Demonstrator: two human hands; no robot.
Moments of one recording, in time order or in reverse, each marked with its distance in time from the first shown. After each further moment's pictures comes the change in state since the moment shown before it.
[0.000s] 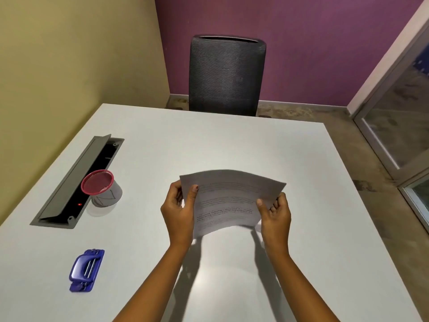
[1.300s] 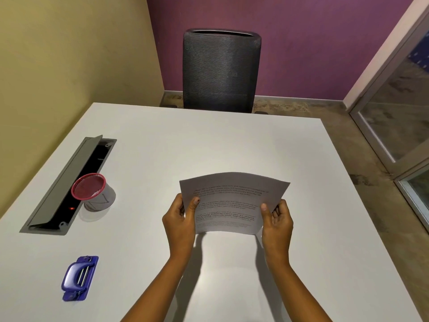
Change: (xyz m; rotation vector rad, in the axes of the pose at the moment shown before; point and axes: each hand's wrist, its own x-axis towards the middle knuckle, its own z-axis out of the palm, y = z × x) left_hand -0.012 -0.008 0.006 0.058 -0.077 -0.143; right_hand -0.003 0.008 -0.006 0.057 0.058 0.034
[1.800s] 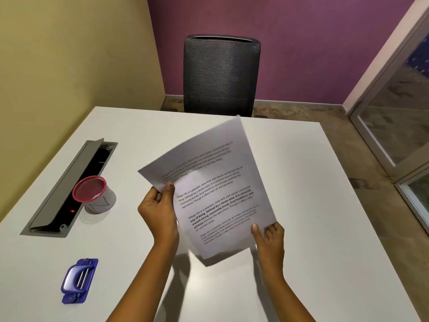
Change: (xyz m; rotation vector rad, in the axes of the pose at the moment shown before) left_hand 0.034 0.023 -0.008 -0.291 0.288 -0.021; right_hand -0.022 0.040 -0.013 -0.099 0.005 0.338
